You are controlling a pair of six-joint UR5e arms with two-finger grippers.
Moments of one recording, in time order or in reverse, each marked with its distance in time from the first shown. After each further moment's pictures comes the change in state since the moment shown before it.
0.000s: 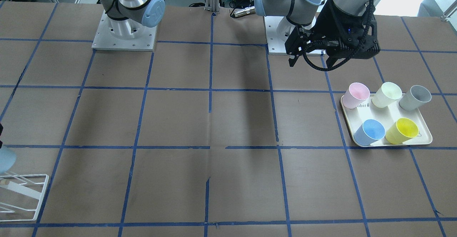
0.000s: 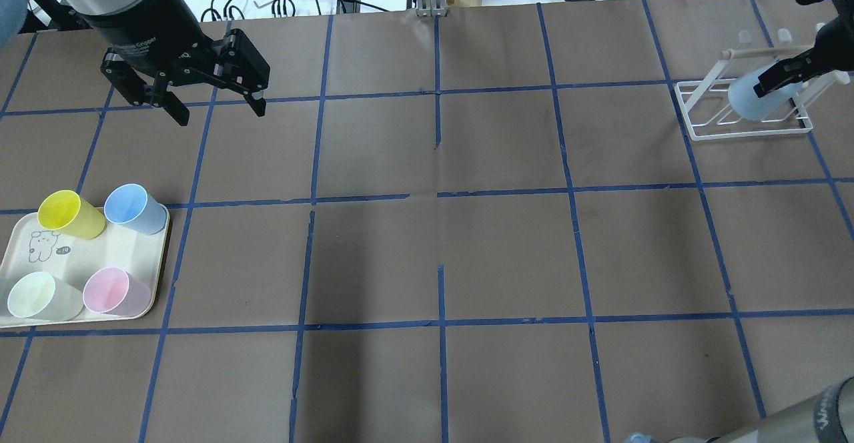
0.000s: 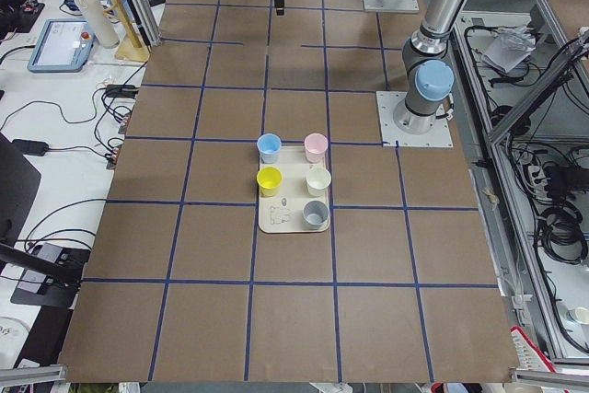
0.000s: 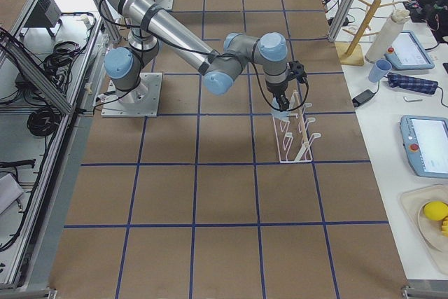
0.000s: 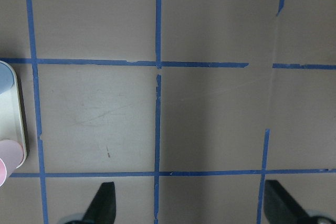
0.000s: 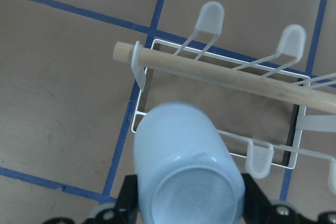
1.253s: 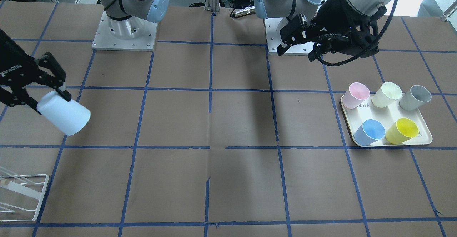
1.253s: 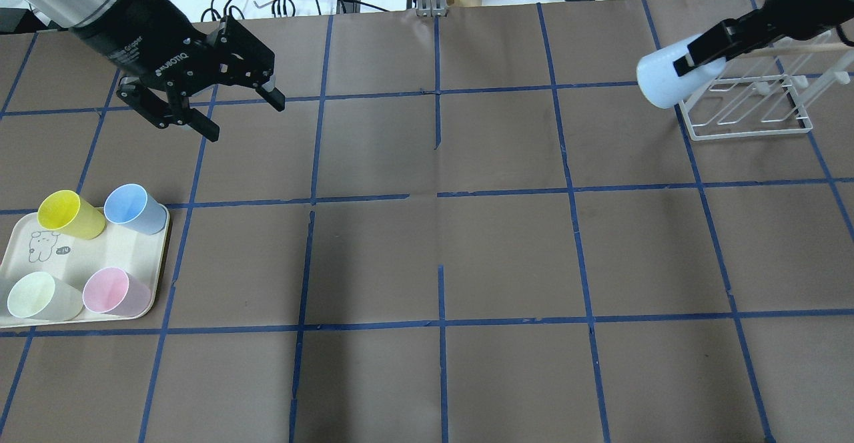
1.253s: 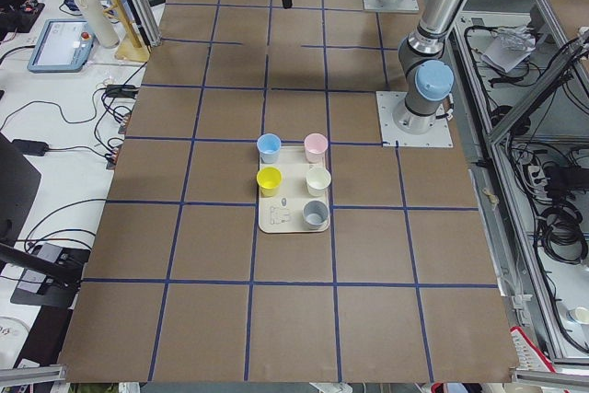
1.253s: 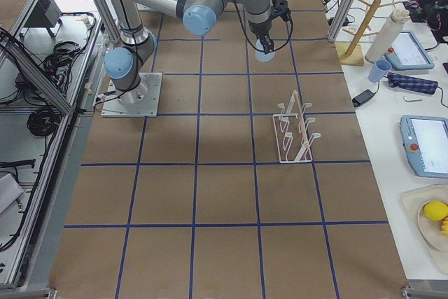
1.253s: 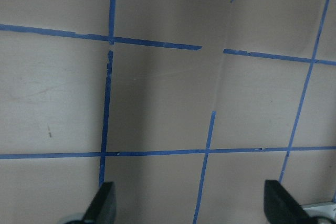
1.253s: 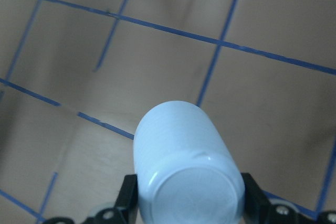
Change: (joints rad) left arm 0.091 0.031 -0.035 -0.095 -0.355 0.013; right arm 0.188 -0.241 -0.012 0.415 0.373 0.143
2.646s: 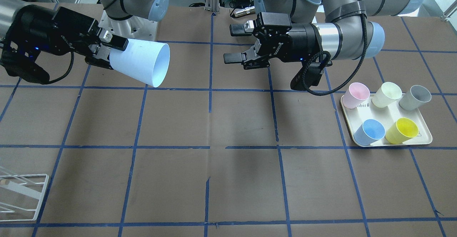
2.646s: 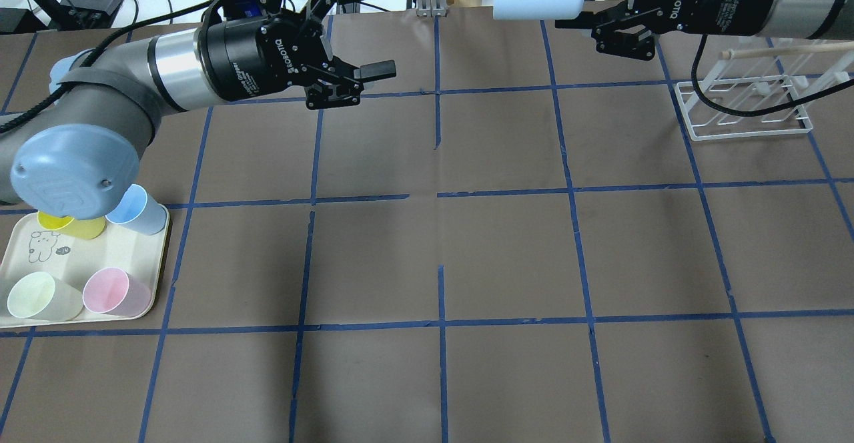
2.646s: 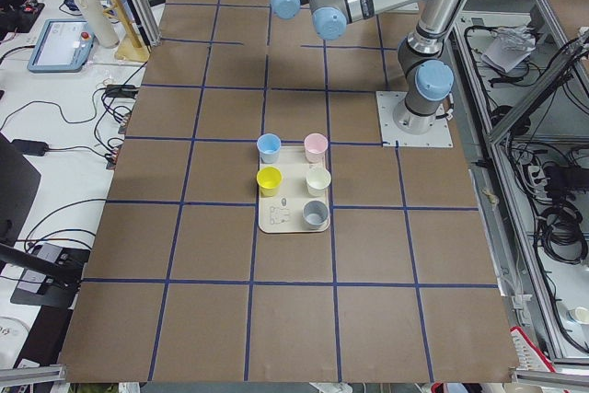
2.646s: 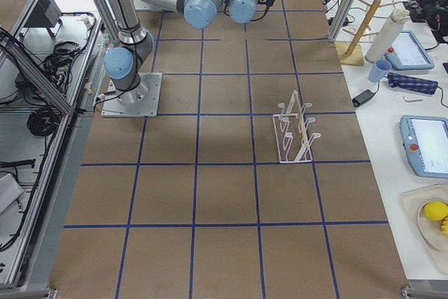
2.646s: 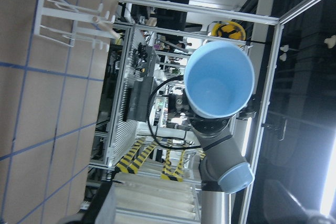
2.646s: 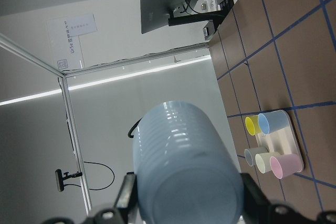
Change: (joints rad) left arm 0.005 -0.057 -0.400 0.334 -1.206 0.078; right arm 0.019 -0.009 0.038 0.705 0.914 0.192
